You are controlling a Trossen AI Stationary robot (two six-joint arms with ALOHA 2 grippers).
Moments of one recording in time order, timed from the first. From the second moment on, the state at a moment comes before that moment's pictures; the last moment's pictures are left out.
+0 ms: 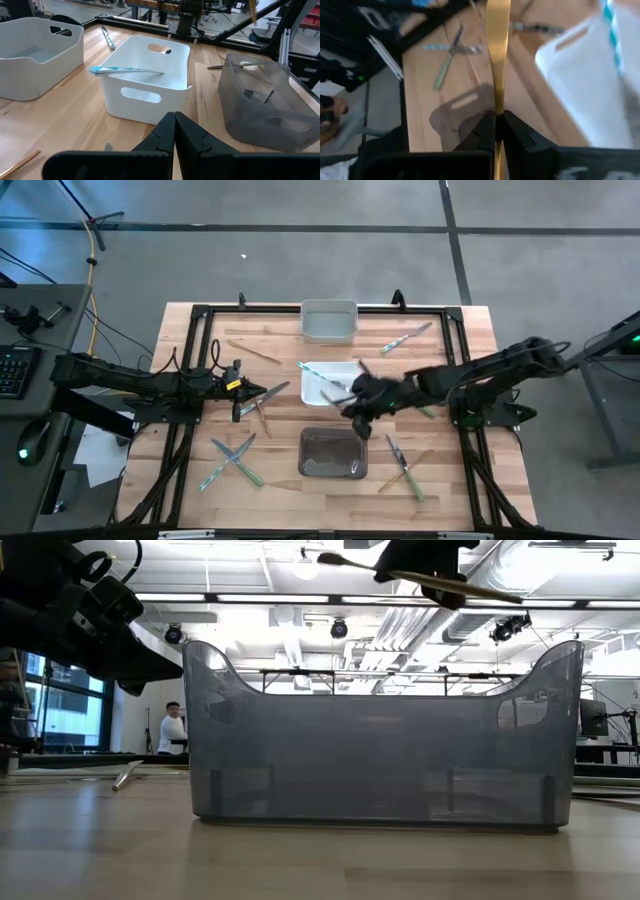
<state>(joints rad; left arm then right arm) -0.04 0.59 0.01 0.34 -0.14 -0.17 0.24 1.42 1.11 -0.36 0.10 0.72</state>
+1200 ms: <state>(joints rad) -0.04 0.59 0.01 0.34 -0.14 -0.19 0.28 1.94 1.59 -0.85 -0.06 0.84</state>
